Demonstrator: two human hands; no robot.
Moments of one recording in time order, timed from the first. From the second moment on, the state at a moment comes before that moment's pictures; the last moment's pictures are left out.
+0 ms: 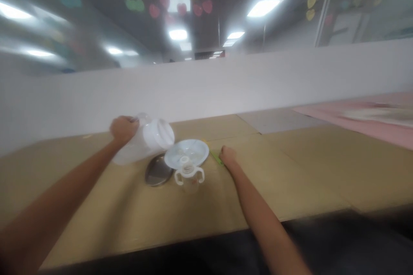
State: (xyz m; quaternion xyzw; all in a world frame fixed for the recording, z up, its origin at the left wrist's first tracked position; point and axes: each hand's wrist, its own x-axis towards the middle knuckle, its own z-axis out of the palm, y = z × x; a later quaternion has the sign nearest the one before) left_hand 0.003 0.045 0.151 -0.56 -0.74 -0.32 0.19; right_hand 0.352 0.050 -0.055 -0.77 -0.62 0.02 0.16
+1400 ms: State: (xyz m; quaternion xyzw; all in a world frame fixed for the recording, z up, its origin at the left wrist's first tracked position) left_hand 0.035 0.003 0.172 -0.68 -0.57 -0.43 0.17; right_hand 0.349 0.051 -0.056 -0.78 -0.61 0.02 0.16
